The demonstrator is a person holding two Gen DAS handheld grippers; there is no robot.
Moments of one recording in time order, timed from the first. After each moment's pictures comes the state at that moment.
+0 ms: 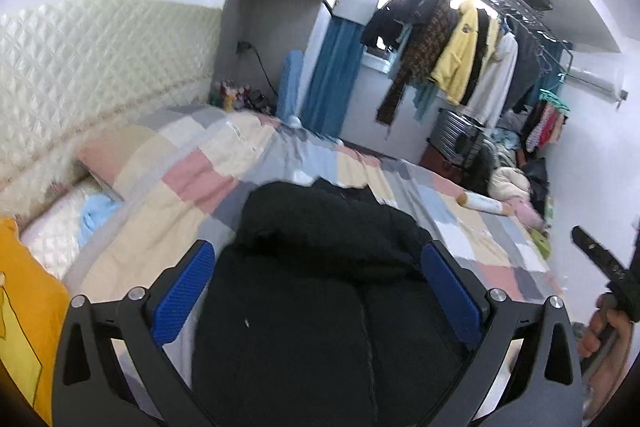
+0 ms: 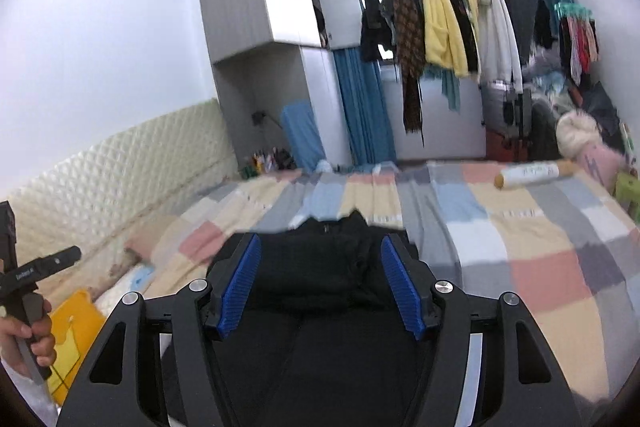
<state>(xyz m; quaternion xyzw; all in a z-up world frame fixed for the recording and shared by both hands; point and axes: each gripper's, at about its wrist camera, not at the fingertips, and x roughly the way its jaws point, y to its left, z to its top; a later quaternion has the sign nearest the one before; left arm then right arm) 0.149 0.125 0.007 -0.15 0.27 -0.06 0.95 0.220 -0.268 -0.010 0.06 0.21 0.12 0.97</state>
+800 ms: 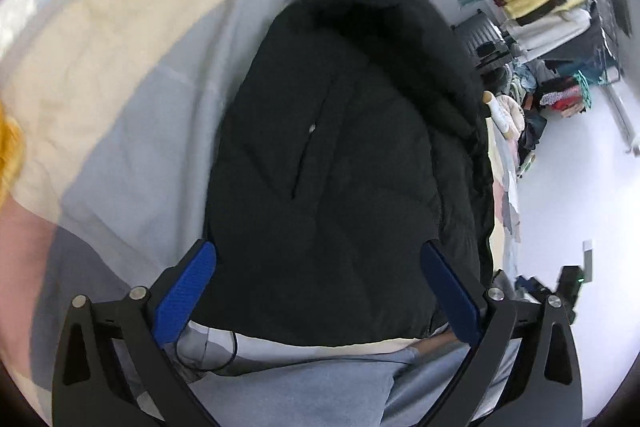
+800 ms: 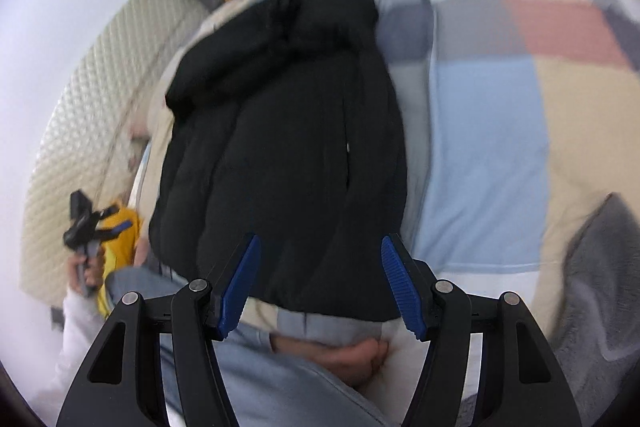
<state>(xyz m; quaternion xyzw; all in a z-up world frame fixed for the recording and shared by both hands) 0.188 0.215 -0.217 -0.30 0.55 -0.12 0.77 0.223 -0.395 -0.221 0.19 0.55 0.19 0.79</state>
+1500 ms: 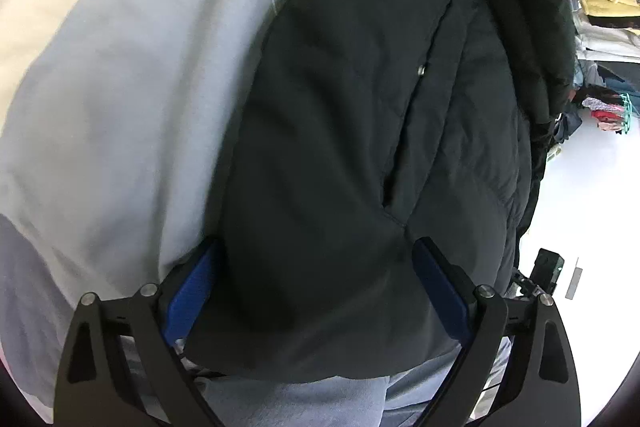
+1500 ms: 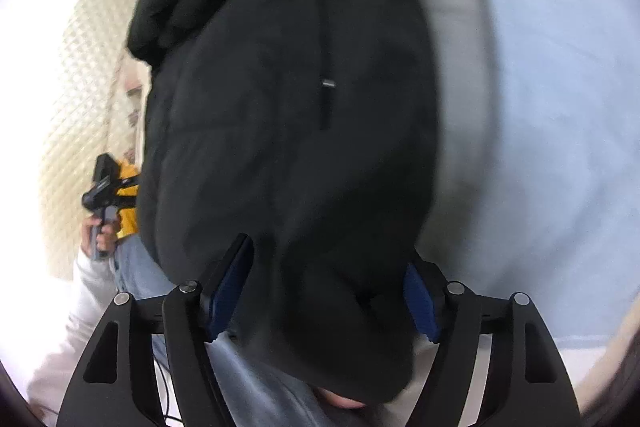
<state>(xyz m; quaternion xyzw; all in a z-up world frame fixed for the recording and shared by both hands) 0.229 0.214 -0.302 -0.34 0.68 -0.10 0.64 0.288 -0.373 -0.310 0.20 0.65 0.26 0.69</state>
